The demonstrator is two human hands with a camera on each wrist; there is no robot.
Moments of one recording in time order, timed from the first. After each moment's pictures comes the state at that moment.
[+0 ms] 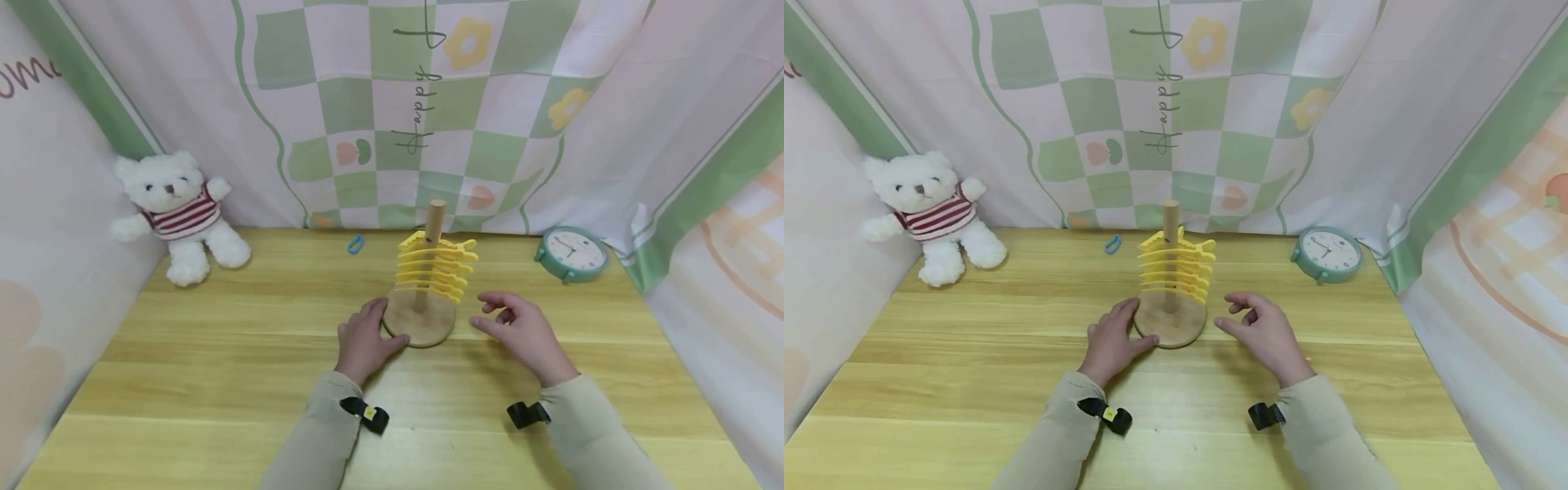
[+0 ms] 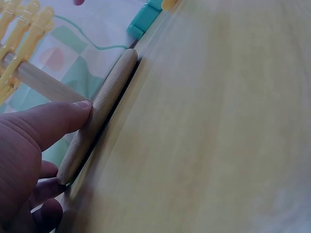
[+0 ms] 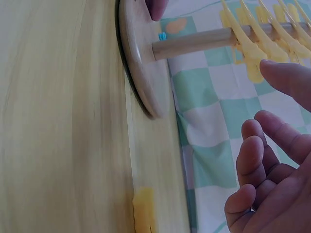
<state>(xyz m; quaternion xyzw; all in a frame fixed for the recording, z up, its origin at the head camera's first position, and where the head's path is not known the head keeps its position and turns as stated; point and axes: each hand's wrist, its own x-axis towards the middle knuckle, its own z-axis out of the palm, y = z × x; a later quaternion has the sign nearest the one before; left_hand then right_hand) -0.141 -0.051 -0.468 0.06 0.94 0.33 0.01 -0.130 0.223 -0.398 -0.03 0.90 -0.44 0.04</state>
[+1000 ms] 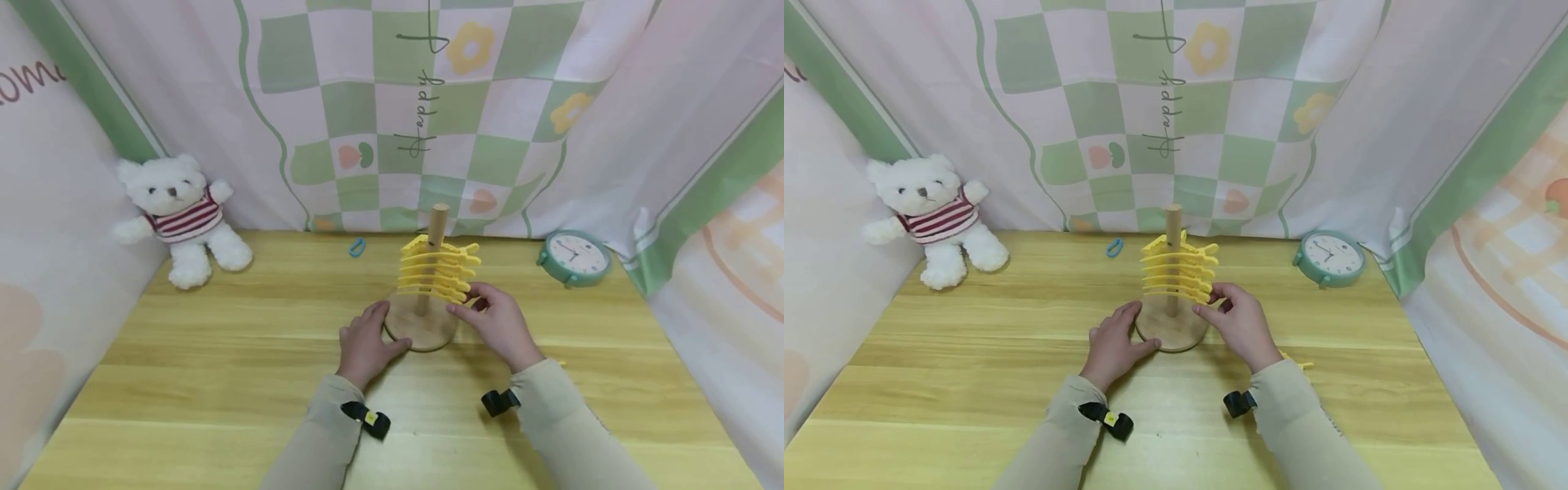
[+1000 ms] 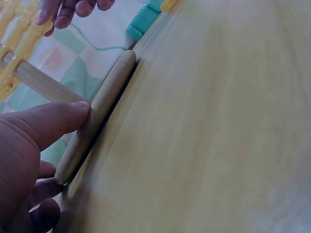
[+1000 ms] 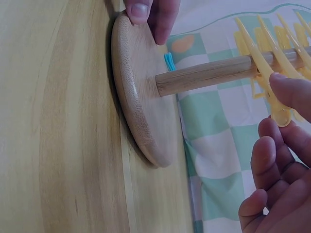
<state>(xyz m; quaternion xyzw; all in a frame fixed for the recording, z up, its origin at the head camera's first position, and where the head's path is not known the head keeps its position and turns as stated) -0.142 -0.051 -0.474 0.06 0.94 0.33 0.00 -0.154 0.185 -0.404 -0.04 0.90 -0.43 0.00</state>
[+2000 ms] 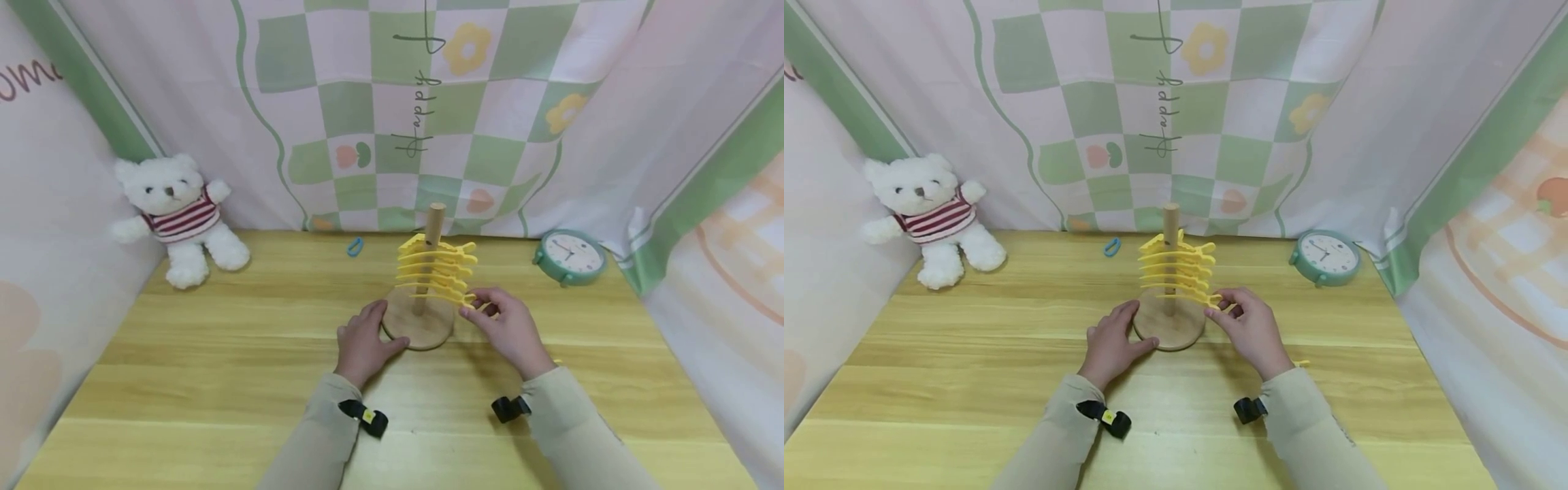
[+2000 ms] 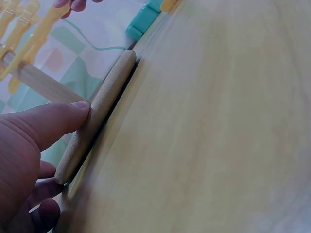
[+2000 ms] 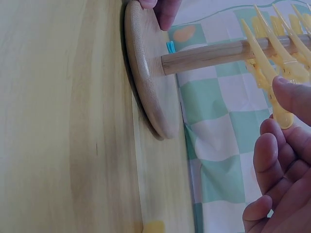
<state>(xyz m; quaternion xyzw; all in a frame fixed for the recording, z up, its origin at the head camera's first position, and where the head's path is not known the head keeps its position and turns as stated) -0.140 -0.051 -0.468 0.06 0.94 0.33 0.01 -0.142 0.203 -0.408 -0.05 0.91 -0.41 -0.03</state>
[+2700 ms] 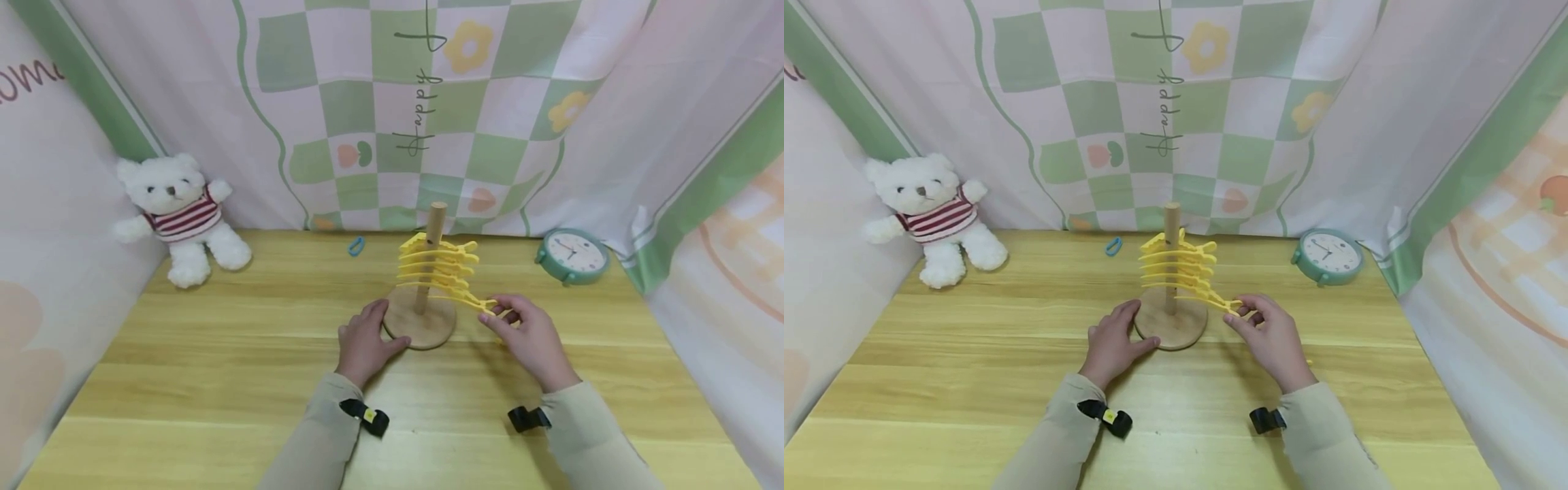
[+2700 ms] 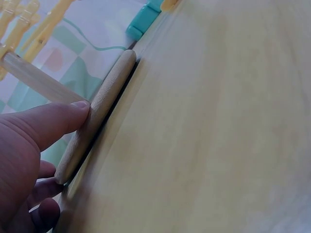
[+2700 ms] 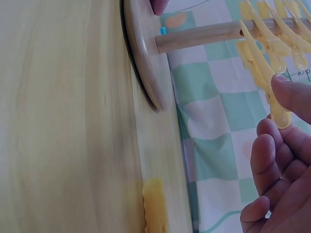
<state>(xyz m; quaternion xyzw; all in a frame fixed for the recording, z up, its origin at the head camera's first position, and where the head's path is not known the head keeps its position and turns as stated) -0.142 -0.052 -0.473 0.06 0.94 0.33 0.00 -0.125 0.223 -0.407 -0.03 0.91 -0.42 -0.05</state>
